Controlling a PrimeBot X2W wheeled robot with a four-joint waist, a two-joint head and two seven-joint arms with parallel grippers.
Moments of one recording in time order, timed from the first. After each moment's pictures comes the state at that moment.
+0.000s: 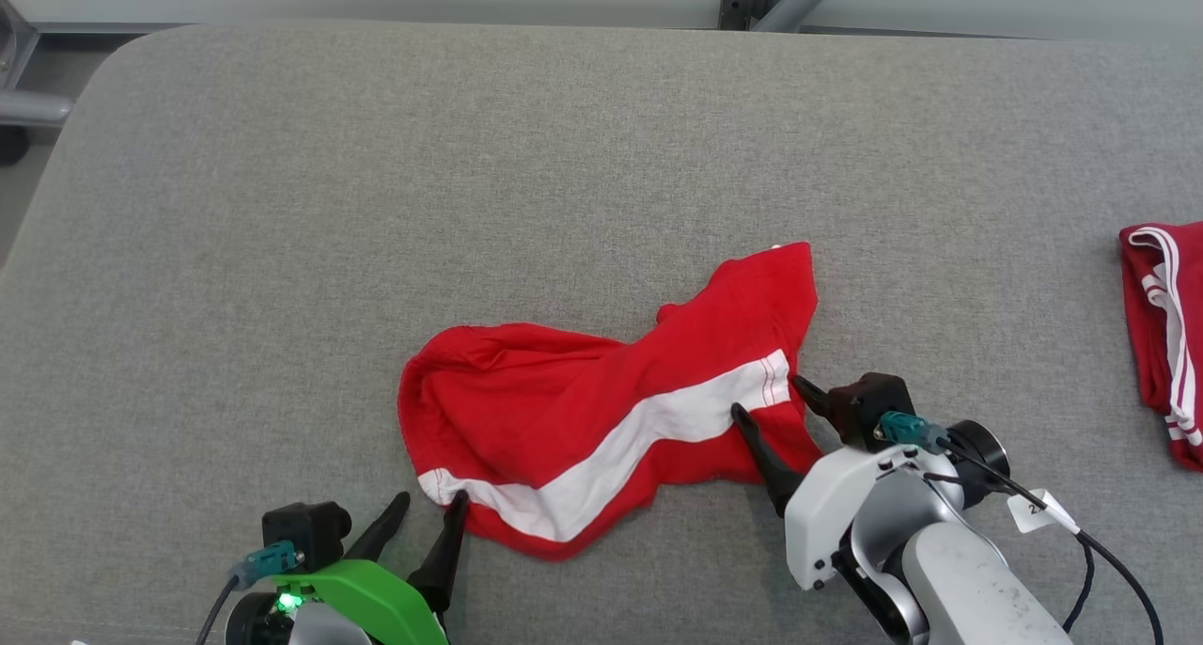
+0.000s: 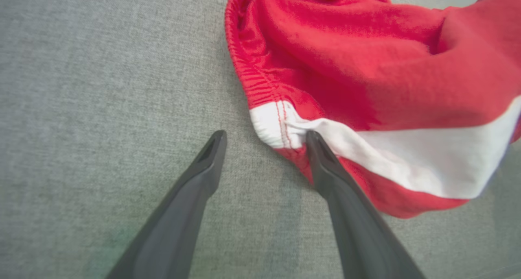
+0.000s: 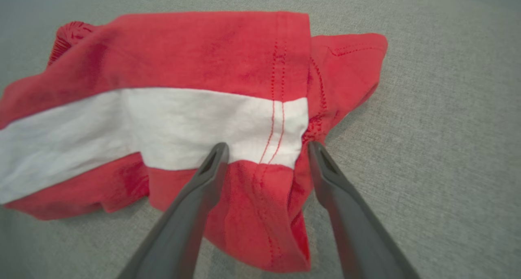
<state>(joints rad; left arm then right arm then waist) -0.10 0.19 -0.36 0.39 -0.62 -0.13 -0.01 -0.23 -0.10 0.32 0.27 0.16 0.13 0.13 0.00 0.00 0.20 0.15</state>
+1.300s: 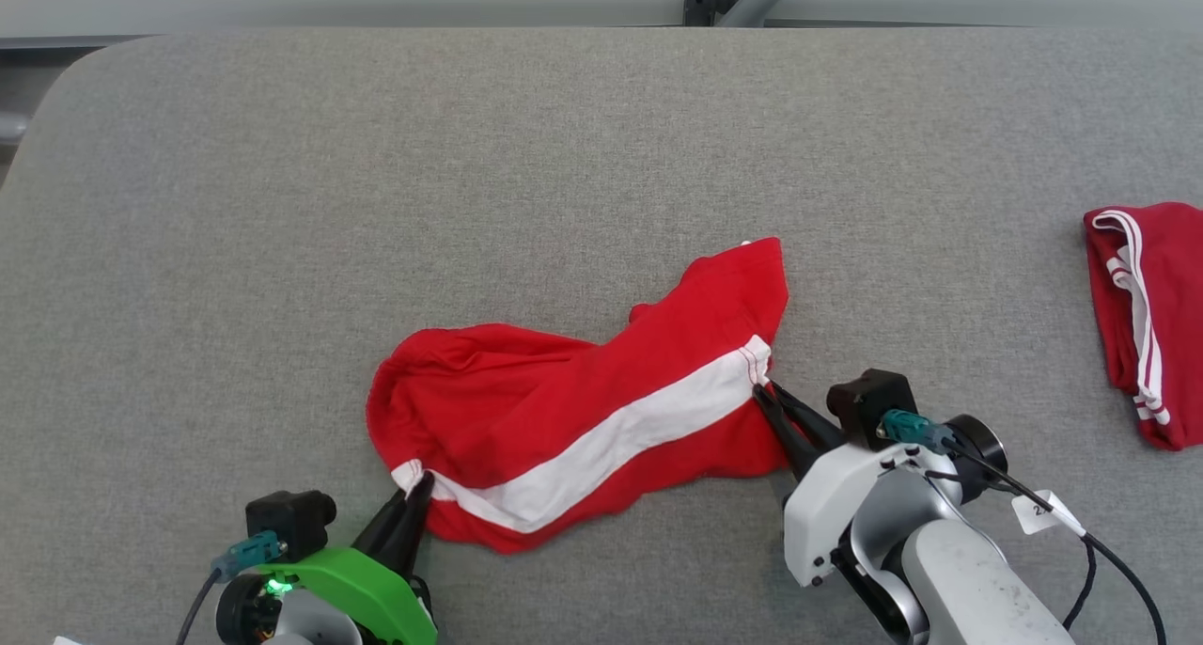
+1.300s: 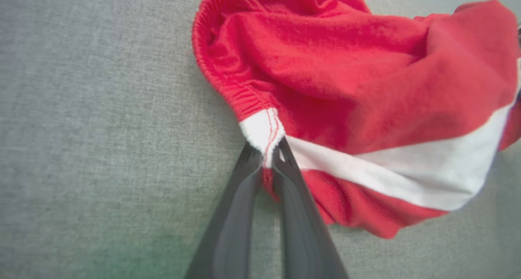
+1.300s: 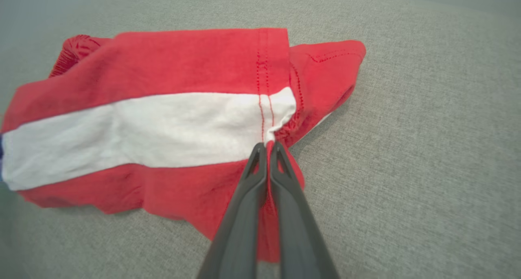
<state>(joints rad) -0.19 0.25 -0.50 0.50 -0.75 -0.13 -0.14 -0.24 -0.10 0.33 0.27 0.17 0.13 0.11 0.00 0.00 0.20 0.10</state>
